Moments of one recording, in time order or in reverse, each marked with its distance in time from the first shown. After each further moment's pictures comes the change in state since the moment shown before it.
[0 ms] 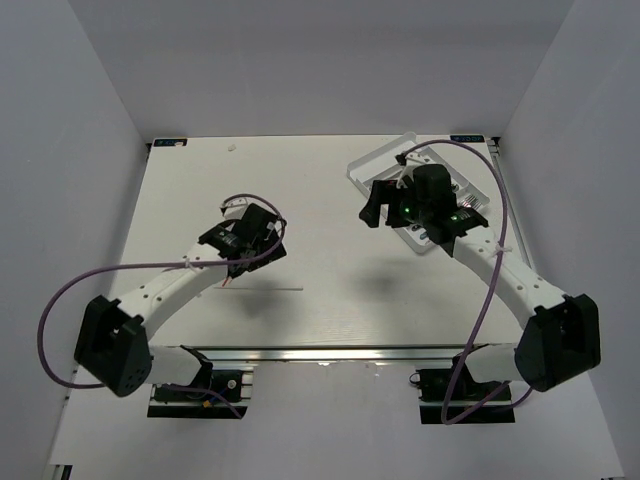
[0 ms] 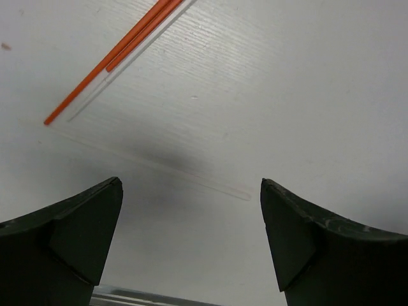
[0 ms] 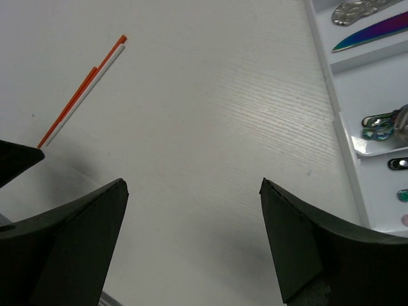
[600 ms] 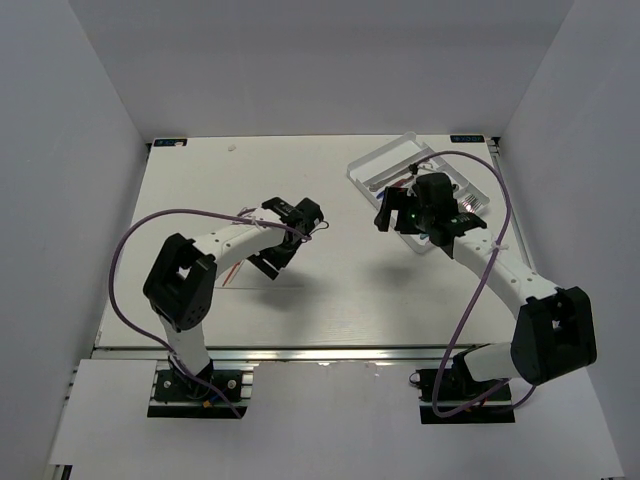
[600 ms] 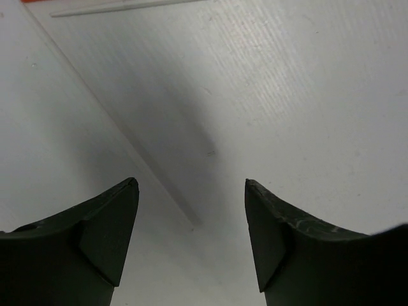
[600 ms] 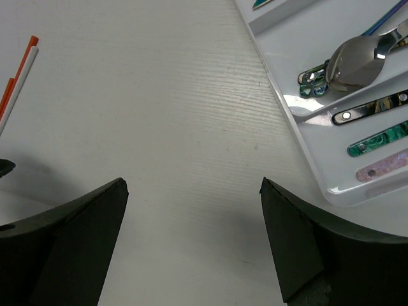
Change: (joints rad) left arm -0.134 0.441 0.377 -0.433 -0.184 -0.878; right arm -0.054 0.008 -0.080 0.005 0.146 0.037
